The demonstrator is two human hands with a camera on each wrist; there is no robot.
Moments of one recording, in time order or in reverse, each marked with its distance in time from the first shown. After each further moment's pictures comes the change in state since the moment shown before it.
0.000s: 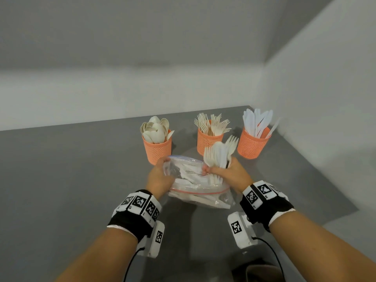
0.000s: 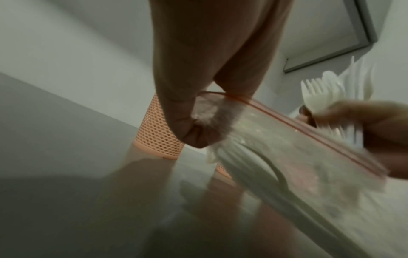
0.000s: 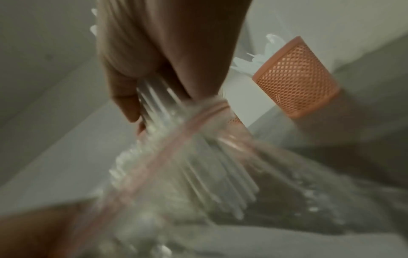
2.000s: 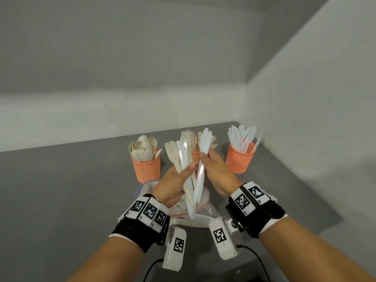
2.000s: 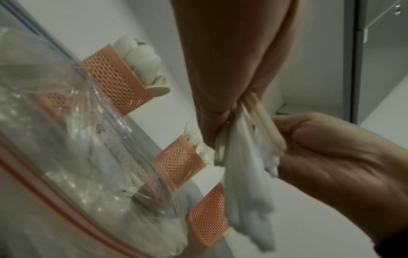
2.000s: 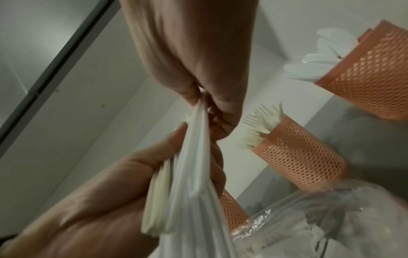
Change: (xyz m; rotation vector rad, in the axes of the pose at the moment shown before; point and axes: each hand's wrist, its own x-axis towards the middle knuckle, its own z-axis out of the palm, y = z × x) left_hand -0.014 0.075 0.027 -0.710 -0.433 0.051; right_hand -0.001 -0.067 0.015 0.071 0.080 -0.029
